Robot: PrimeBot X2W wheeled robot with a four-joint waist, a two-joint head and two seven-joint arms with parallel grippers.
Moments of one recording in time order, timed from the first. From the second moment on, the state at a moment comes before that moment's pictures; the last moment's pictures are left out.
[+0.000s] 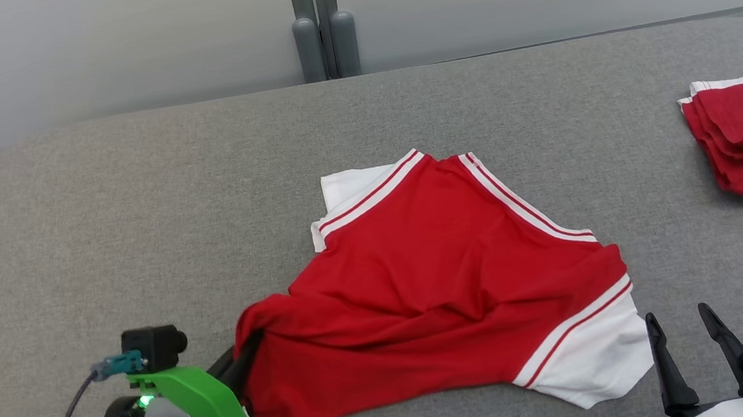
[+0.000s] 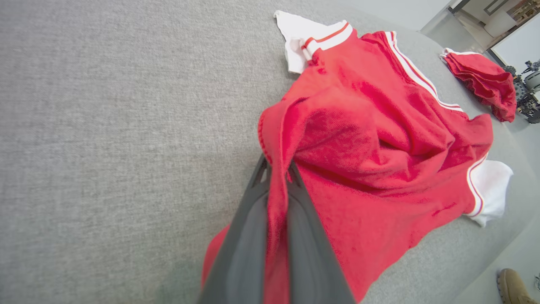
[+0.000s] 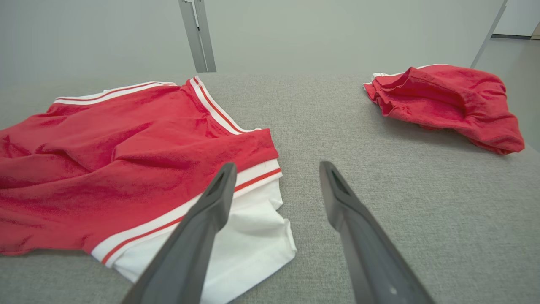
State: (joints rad) left arm -0.42 0.44 -0.91 0.54 -1.15 -0.13 -0.10; right arm 0.18 -0.05 -0.09 0.13 0.06 0.13 -0.26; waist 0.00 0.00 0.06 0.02
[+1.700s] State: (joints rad) left arm 0.20 0.05 -0.02 0.15 -0.24 -0.13 -0.26; right arm 0.20 -0.05 -0.16 0.09 0.04 0.13 -0.26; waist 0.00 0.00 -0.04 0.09
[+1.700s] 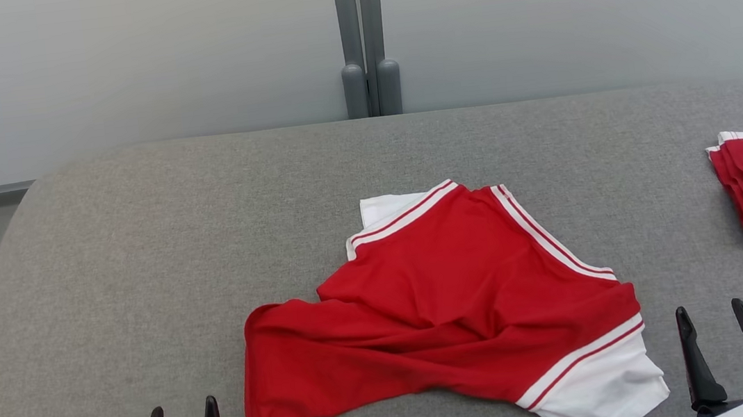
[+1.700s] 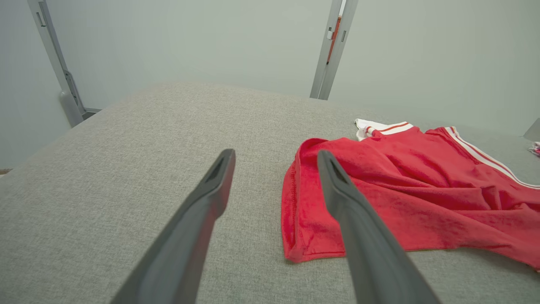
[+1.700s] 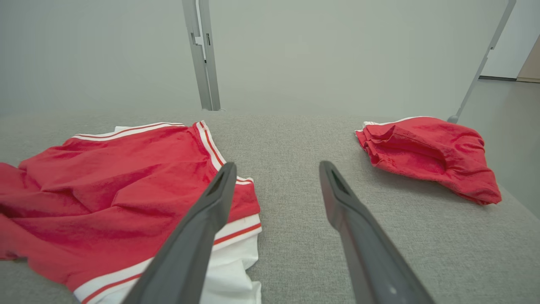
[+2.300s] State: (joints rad) left arm 0.07 0.12 -0.24 0.47 -0.35 -0.13 -0.26; right arm 0.03 -0.14 0.04 0.52 -0.03 0.13 -0.22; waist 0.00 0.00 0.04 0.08
